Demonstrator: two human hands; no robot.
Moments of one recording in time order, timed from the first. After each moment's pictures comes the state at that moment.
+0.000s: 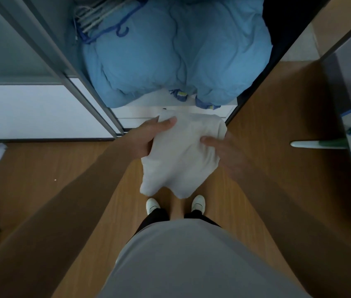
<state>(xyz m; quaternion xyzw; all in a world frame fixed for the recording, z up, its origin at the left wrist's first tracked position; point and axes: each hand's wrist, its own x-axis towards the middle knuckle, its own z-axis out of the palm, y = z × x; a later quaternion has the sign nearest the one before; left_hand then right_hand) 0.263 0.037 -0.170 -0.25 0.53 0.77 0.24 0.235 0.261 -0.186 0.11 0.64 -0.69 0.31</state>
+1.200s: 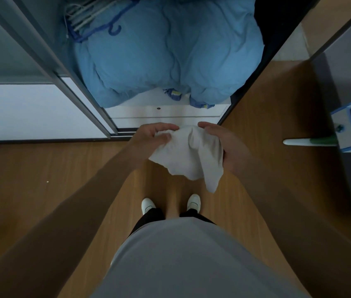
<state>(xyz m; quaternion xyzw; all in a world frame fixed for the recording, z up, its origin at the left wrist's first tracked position) 0.282 0.049 -0.188 -0.14 0.73 0.65 0.15 0.224 0.268 -0.175 0.16 0.64 -0.67 0.34</state>
